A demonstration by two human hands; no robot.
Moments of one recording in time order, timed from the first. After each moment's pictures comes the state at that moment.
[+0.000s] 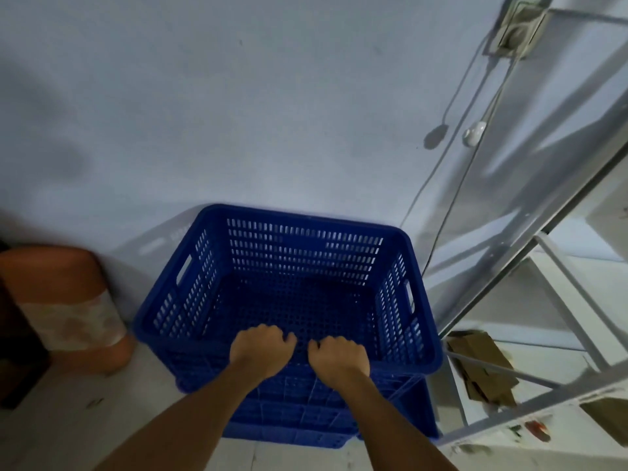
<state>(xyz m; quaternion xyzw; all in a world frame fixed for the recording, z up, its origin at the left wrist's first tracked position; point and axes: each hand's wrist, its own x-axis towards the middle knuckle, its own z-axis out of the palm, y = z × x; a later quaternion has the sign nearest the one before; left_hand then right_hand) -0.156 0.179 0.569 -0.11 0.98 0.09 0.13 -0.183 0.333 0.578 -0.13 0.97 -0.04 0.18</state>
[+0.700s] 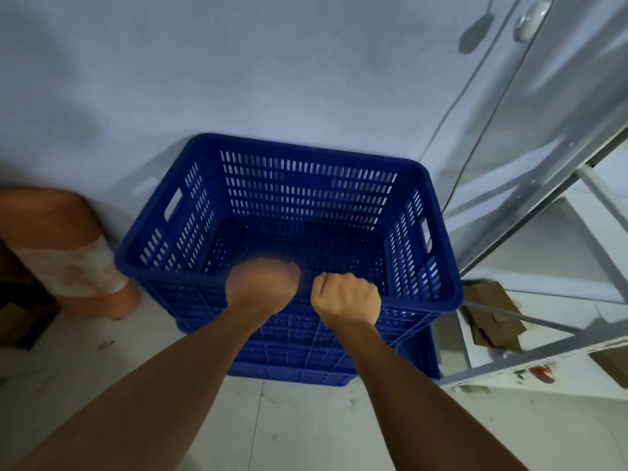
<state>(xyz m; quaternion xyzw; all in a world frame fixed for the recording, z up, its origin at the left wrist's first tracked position) -0.161 0.183 0.553 -0.13 0.99 0.04 0.03 -0.178 0.332 0.555 -0.12 0.99 -0.05 0.01</state>
